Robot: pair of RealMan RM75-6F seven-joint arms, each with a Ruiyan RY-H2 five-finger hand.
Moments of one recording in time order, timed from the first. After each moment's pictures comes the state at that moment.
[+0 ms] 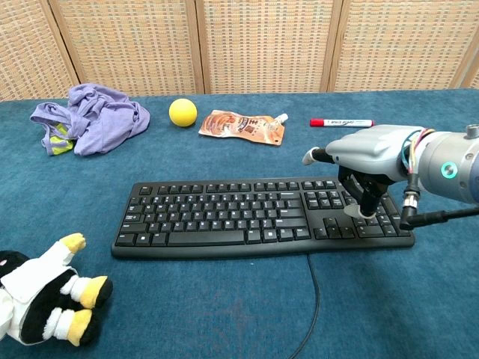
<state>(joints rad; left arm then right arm) -0.12 -1.18 0.00 -1.56 1.59 1.48 0.03 0.89 -1.50 0.15 -1.83 -0.54 1.11 -1.01</state>
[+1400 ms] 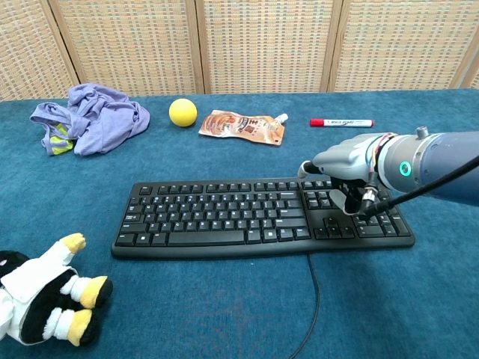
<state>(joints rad) -0.13 -1.19 0.00 -1.55 1.56 1.45 0.03 1.08 -1.54 0.10 -1.72 -0.29 1.07 -1.05</state>
